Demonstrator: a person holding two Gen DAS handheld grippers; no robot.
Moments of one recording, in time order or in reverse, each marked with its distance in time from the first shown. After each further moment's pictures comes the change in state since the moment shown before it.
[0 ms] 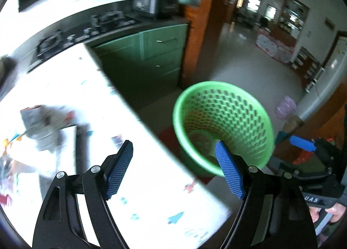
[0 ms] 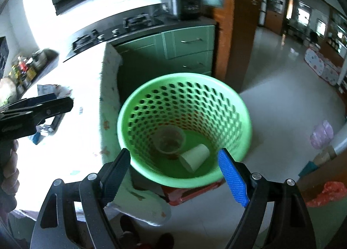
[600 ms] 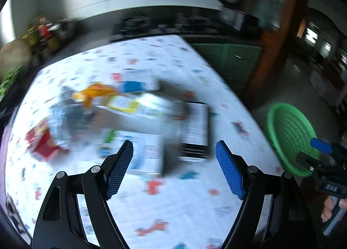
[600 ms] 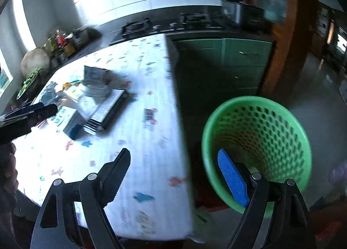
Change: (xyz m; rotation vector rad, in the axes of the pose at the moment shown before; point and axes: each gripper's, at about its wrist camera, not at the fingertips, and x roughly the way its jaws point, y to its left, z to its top) left arm -0.081 0.166 -0.063 -0.304 -0.070 0.322; right arm 0.025 0.134 0.032 -0.219 0.014 0.201
